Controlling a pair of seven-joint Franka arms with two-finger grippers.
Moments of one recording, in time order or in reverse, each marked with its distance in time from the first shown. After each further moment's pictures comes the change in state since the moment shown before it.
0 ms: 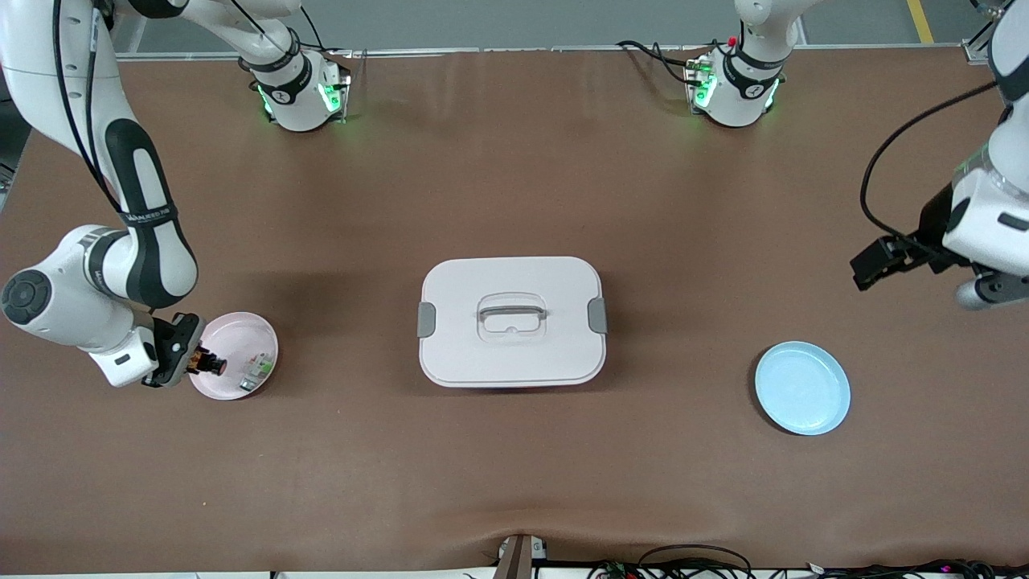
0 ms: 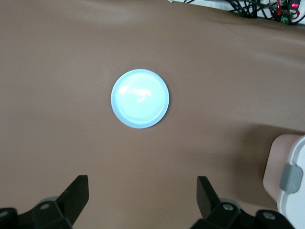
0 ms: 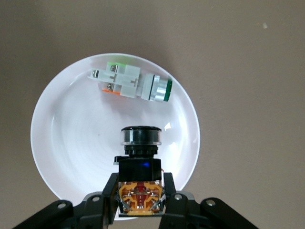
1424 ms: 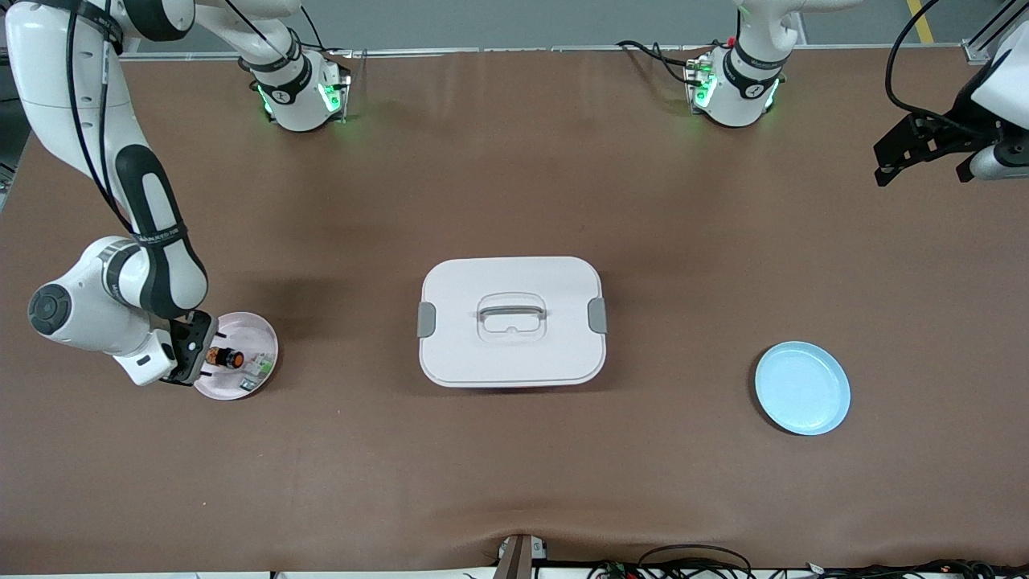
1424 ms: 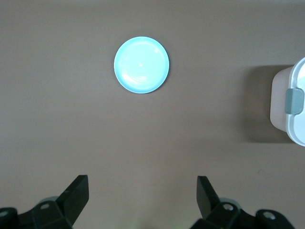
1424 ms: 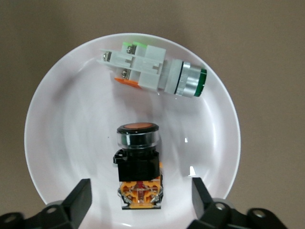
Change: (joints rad) left arm -0.411 -0.294 0.559 -0.219 -0.193 -0.050 0.321; right arm -0.016 0.066 0.000 0.001 0.079 0.004 -0.108
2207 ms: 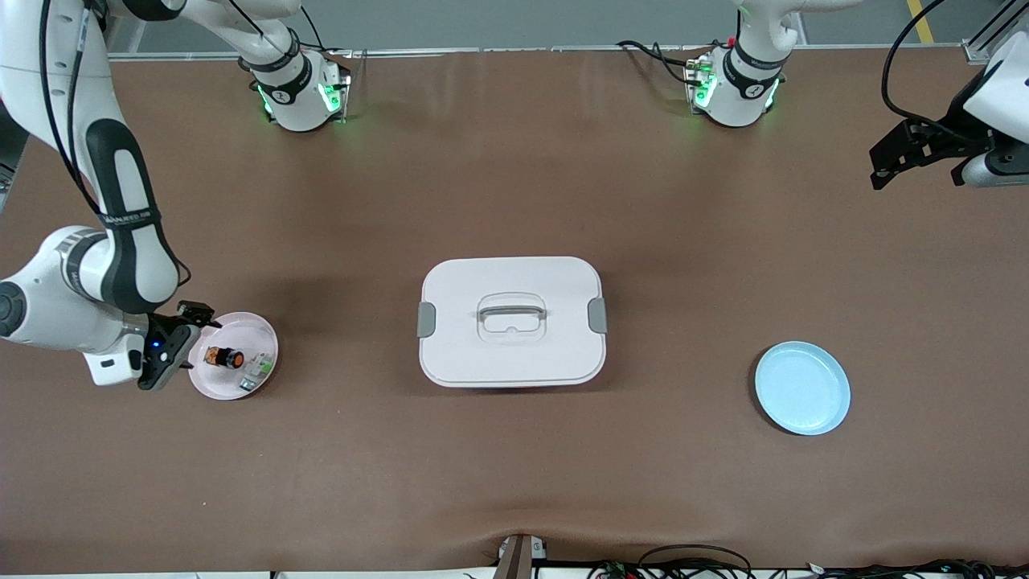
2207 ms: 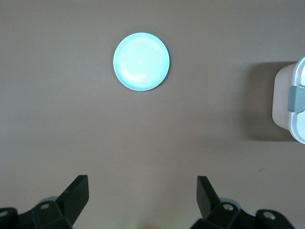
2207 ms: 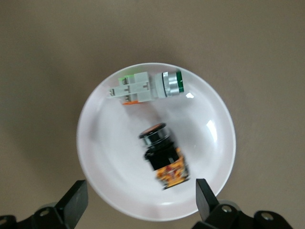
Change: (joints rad) left arm 0.000 0.007 0.000 -0.010 0.000 0.002 0.000; right arm -0.002 -0.107 -0.002 0.050 -0.007 -0.281 0.551
